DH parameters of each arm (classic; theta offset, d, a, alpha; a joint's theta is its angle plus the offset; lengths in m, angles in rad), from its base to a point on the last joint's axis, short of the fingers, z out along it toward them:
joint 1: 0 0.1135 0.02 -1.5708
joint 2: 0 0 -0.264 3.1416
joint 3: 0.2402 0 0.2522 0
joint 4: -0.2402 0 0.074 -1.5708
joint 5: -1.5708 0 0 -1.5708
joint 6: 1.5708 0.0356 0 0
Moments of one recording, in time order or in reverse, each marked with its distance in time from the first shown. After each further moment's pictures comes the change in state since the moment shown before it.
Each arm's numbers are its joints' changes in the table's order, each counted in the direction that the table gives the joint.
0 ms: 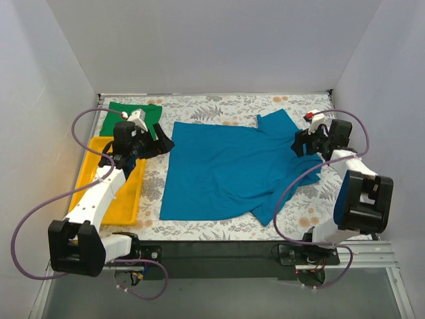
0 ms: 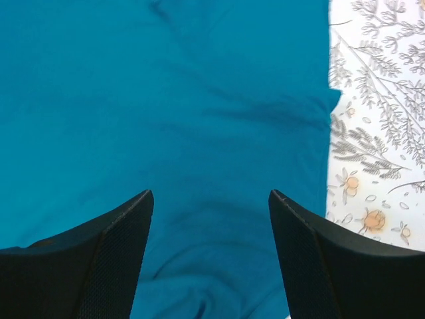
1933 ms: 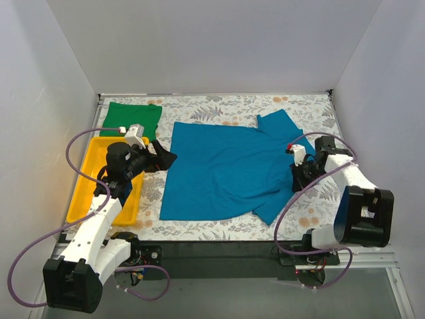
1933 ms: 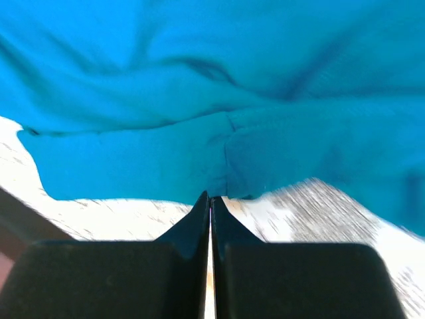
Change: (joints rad) left arm 0.000 -0.307 -0.269 0.148 -0.137 0.021; right arm 0.104 -0.113 -0.070 -0.803 -0.077 -0.206
